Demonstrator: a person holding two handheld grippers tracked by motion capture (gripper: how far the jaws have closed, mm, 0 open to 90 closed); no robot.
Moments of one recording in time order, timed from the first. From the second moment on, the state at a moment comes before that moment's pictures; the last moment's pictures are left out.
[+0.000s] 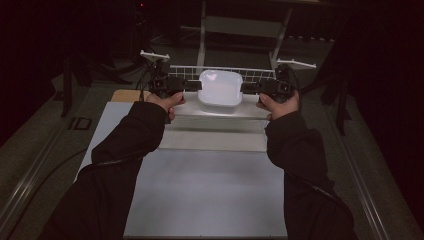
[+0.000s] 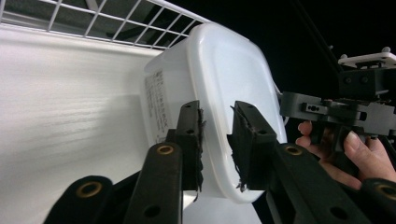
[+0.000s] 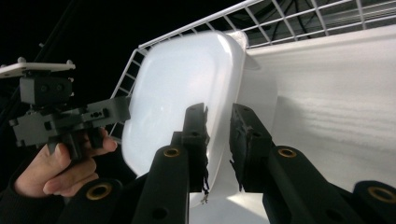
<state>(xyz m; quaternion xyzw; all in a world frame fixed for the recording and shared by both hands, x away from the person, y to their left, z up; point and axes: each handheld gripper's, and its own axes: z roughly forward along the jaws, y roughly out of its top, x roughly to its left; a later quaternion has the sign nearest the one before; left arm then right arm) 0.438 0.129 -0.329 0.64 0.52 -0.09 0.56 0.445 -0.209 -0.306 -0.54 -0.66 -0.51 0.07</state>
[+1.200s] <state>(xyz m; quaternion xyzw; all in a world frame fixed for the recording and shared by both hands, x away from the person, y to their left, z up) 0.347 0.141 -0.341 0.68 0.40 0.15 0.60 0.382 -0.171 -0.339 -0.43 -0.74 -0.52 0.05</state>
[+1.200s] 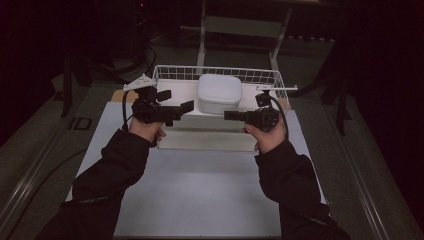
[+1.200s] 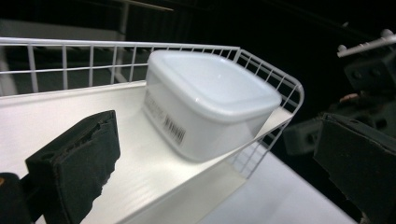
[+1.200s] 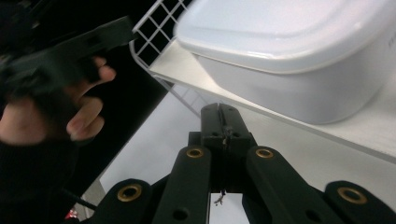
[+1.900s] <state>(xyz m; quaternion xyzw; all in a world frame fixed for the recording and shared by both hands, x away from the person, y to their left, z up) 0.321 0.142 -0.362 0.70 0.37 0.16 0.59 0.413 -0.161 -0.348 -0.46 -0.73 -0.50 0.04</state>
